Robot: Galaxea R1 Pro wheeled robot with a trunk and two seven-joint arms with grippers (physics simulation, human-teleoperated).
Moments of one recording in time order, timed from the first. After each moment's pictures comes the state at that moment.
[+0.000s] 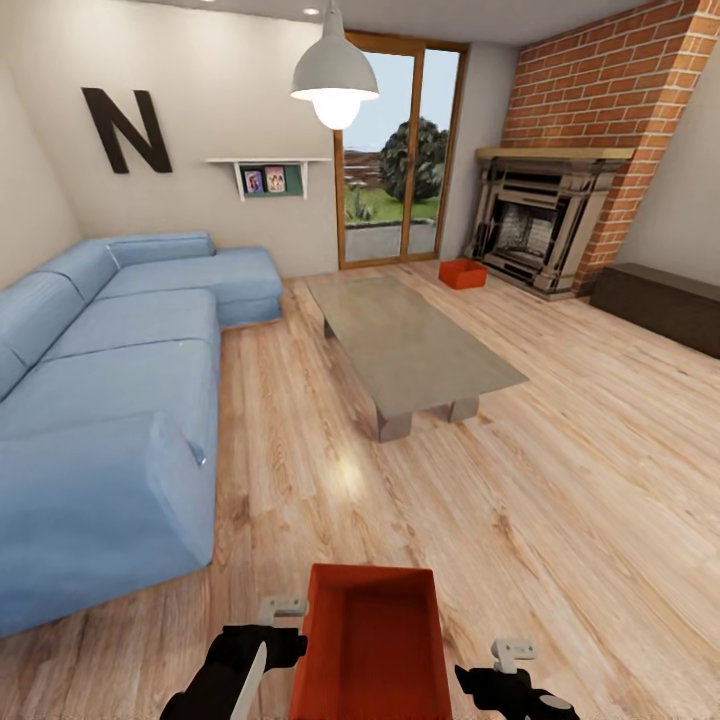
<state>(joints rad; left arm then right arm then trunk) -0.32 -0.17 0.05 -0.89 -0.09 0.65 0.03 -0.44 -0.06 0.01 -0.26 -0.09 -0.04 0.19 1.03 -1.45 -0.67</state>
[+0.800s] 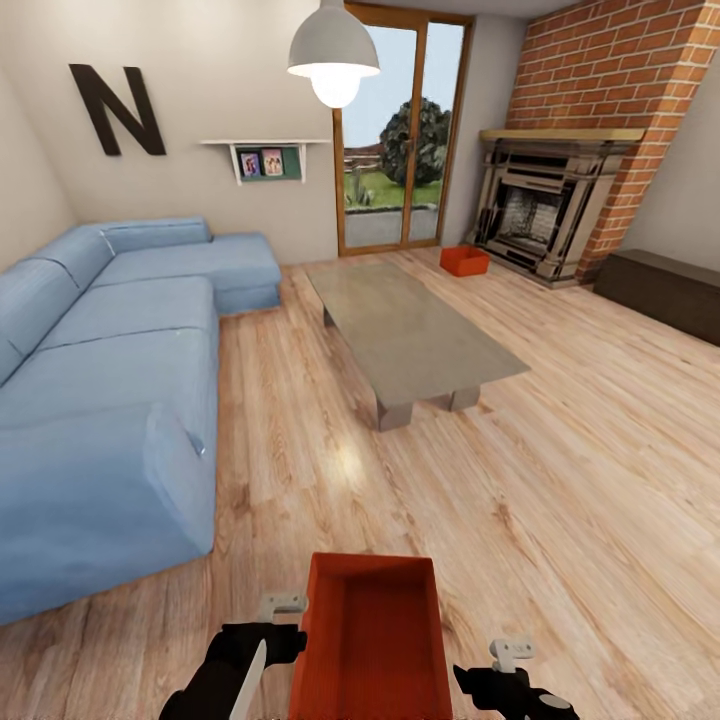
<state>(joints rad) -0.32 -0.17 0.05 -0.90 -0.08 0.64 0.03 -0.44 -0.05 0.01 -0.26 -0.08 -0.04 0.20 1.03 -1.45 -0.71</state>
